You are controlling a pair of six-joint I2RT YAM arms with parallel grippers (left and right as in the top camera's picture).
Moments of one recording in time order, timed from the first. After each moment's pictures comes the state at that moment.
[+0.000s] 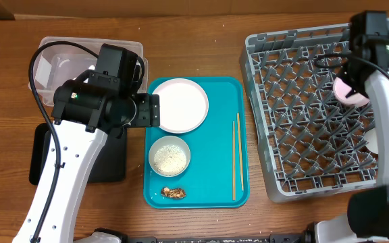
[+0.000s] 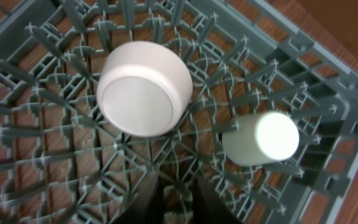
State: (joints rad) left arm -0.27 1.44 1.58 -1.34 0.00 -0.29; right arm -0.09 1.69 1.73 -1.28 0.48 0.63
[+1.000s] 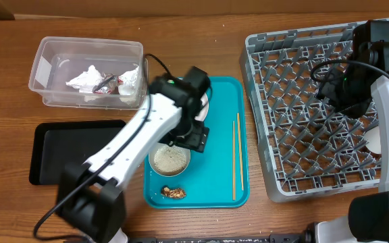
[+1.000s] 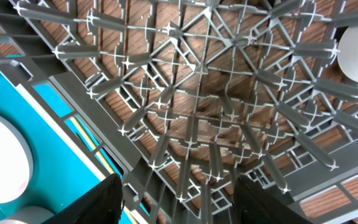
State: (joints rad) left arm -0.58 1.81 1.51 -1.34 0.09 -0.31; right arm -0.10 1.67 1.73 -1.47 -0.04 0.43
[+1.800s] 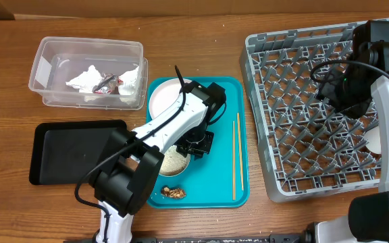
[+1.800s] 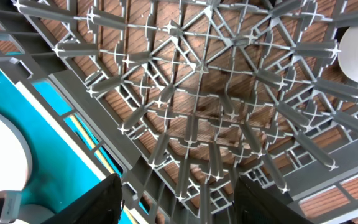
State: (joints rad) left arm -0.63 2.04 1.50 -1.29 0.07 -0.38; right arm -0.10 1.67 1.73 -1.48 -0.04 0.42
